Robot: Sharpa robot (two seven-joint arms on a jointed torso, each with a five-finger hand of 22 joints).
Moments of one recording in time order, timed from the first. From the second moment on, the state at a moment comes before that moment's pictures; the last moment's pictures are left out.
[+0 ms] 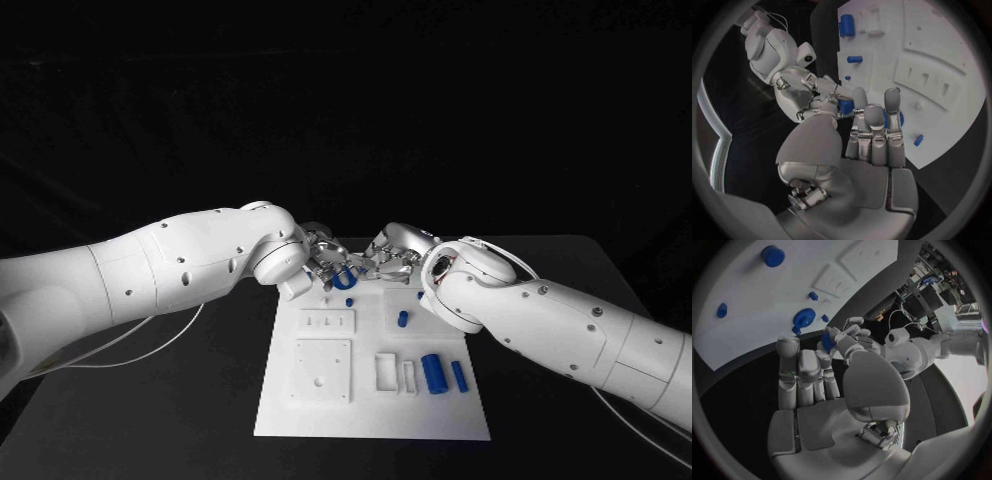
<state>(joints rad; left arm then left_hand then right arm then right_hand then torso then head) 1.42 -0.54 -0.16 1.24 -0.55 -0.04 -0.47 1.14 -0.02 -0.01 0.08 0.12 1.13 0.05 0.07 0.45 1.45 -0.04 0.42 0.32 1.30 -0.10 1.19 0.52 0.05 1.18 -0.11 0.62 1.05 1.08 -0.53 0.18 1.34 -1.46 -0.22 -0.25 1.24 -0.07 0.35 -0.14 0.23 1.18 0.07 0.06 0.08 1.23 -0.02 1.05 1.13 1.46 -0.08 1.04 1.20 0.08 1.46 -0.10 0.59 1.31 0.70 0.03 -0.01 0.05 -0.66</state>
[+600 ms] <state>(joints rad) 1.42 -0.54 -0.17 1.24 -0.54 -0.04 -0.47 1.21 0.06 -0.03 -0.02 0.23 1.13 0.04 0.07 0.45 1.45 -0.04 0.42 0.32 1.30 -0.10 1.19 0.52 0.05 1.19 -0.12 0.58 1.10 1.08 -0.52 0.16 1.33 -1.46 -0.20 -0.26 1.24 -0.07 0.35 -0.14 0.23 1.18 0.07 0.06 0.09 1.23 -0.02 1.05 1.12 1.46 -0.08 1.04 1.20 0.08 1.46 -0.10 0.59 1.31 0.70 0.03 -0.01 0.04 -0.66</state>
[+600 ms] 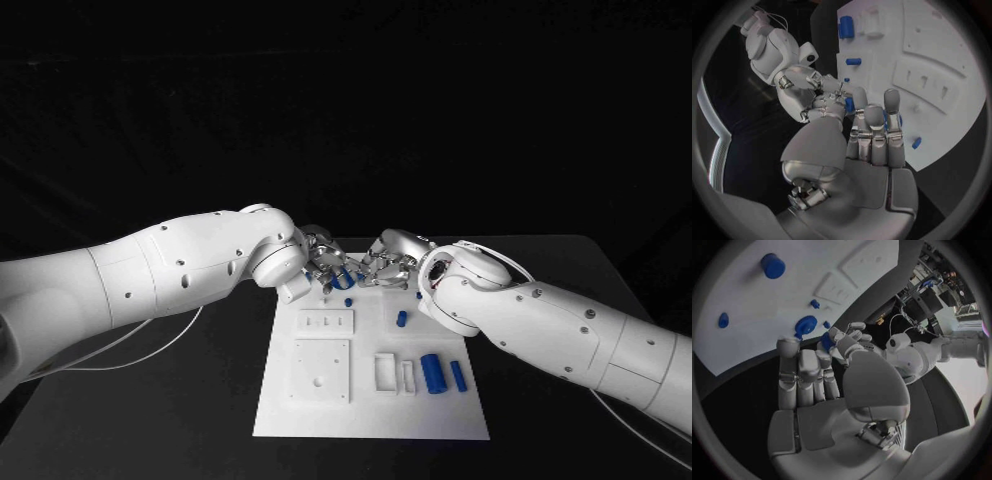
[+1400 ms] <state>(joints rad) 1.42 -0.54 -0.18 1.24 -0.54 -0.03 -0.46 1.21 0.13 0.00 -0.05 0.25 1.15 0.04 0.07 0.48 1.45 -0.05 0.42 0.31 1.30 -0.10 1.19 0.52 0.04 1.22 -0.12 0.53 1.17 1.08 -0.51 0.16 1.33 -1.46 -0.17 -0.27 1.24 -0.07 0.35 -0.14 0.23 1.18 0.07 0.06 0.09 1.23 -0.02 1.04 1.12 1.46 -0.08 1.04 1.20 0.08 1.46 -0.10 0.59 1.31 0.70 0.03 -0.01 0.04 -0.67</state>
